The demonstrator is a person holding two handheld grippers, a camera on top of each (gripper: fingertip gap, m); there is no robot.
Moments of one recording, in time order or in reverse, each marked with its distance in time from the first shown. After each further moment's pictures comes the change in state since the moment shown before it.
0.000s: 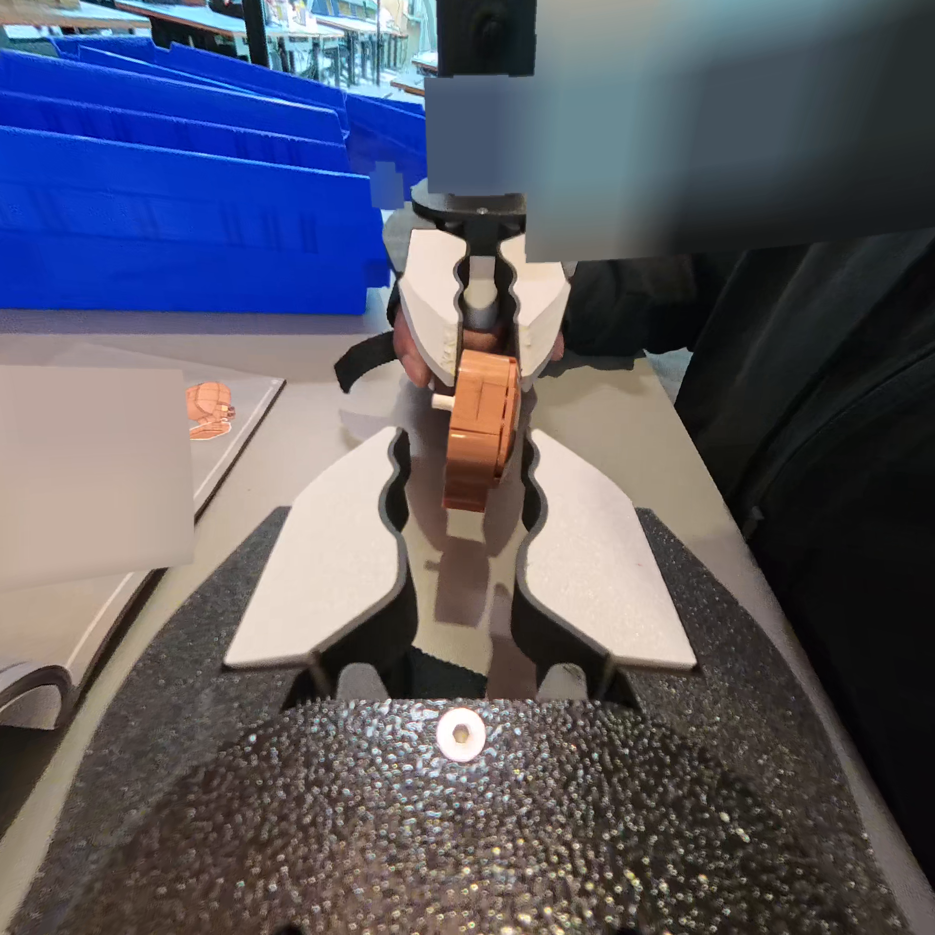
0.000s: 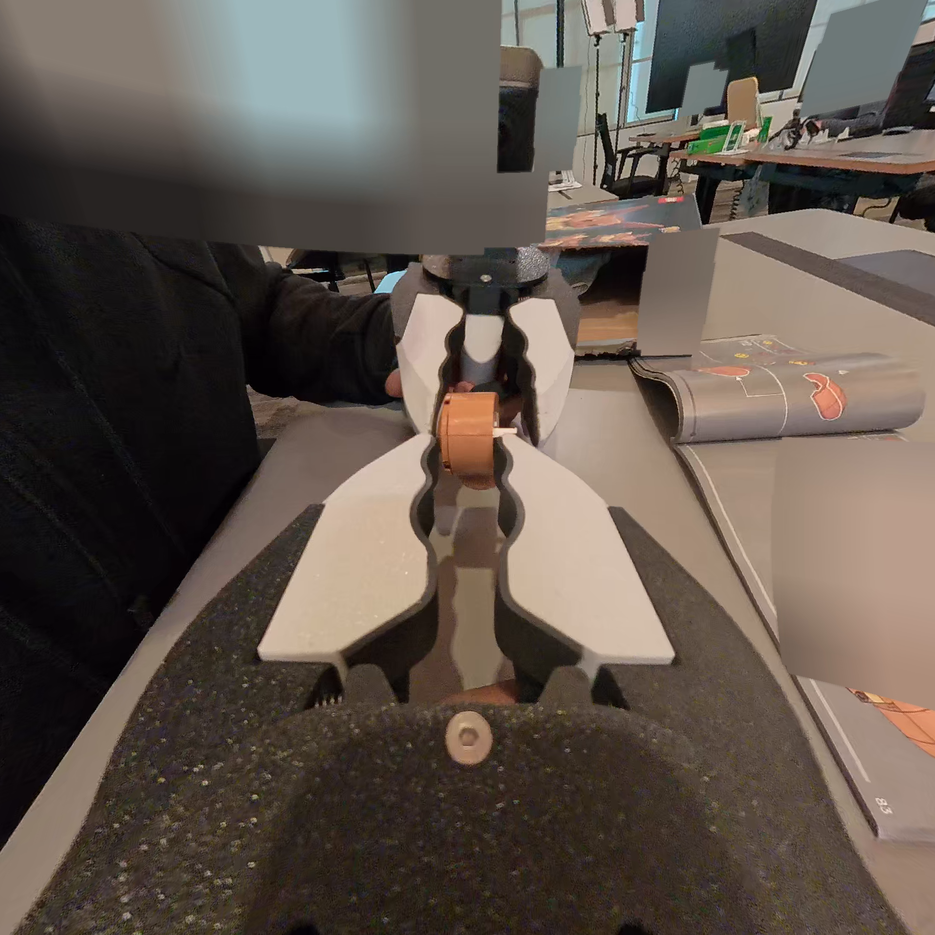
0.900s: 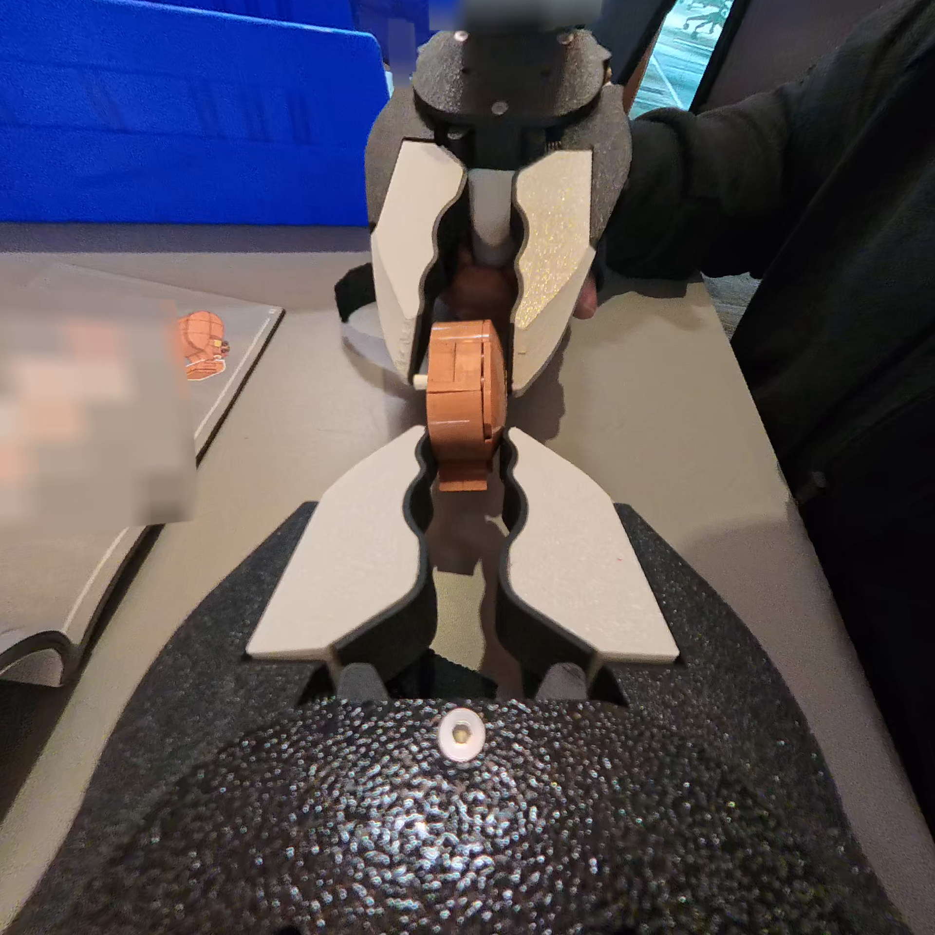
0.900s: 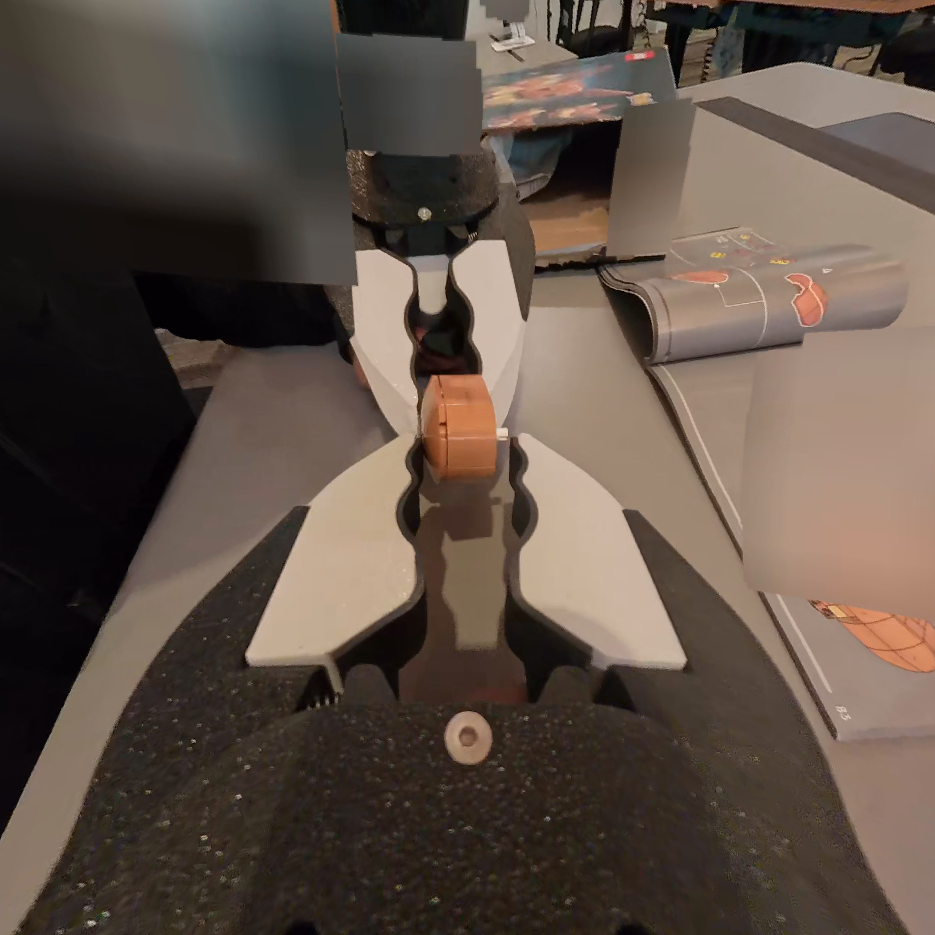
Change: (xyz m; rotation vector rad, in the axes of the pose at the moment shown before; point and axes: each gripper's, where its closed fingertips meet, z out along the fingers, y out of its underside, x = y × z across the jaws) left arm -0.006 0.026 0.009 -0.185 -0.064 0.011; right arm 0.016 0.026 0.005 -0.200 0.114 0.038
